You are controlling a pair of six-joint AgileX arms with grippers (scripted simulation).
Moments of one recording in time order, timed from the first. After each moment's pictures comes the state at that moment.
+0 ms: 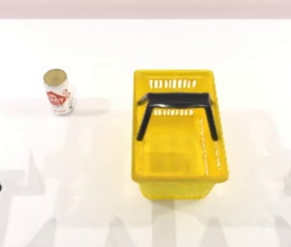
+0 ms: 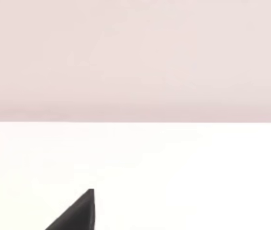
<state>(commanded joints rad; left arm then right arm) 0.00 0.00 0.00 0.00 0.00 0.00 0.00 0.00 0.00 0.00 0.00 0.00</state>
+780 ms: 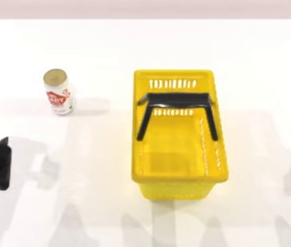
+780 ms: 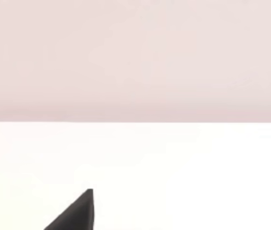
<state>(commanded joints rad) -0.10 0.61 0.49 -0.46 0.04 0.16 0.00 0.00 0.00 0.00 0.00 0.00</state>
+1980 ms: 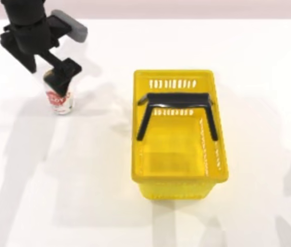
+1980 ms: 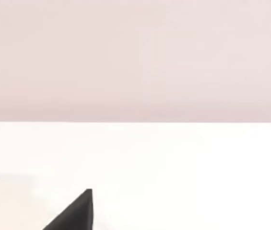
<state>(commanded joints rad) -0.21 2.34 2.17 -1.41 0.01 0.59 0.00 0.00 0.00 0.00 0.00 0.00</state>
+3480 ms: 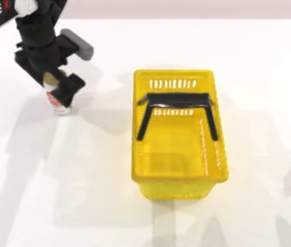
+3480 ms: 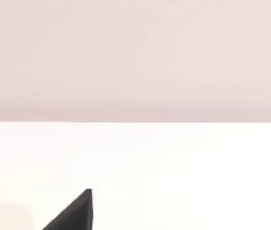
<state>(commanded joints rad) -0.20 2.43 2.09 -1.23 0.01 0.62 0.00 0.00 0.00 0.00 0.00 0.00</state>
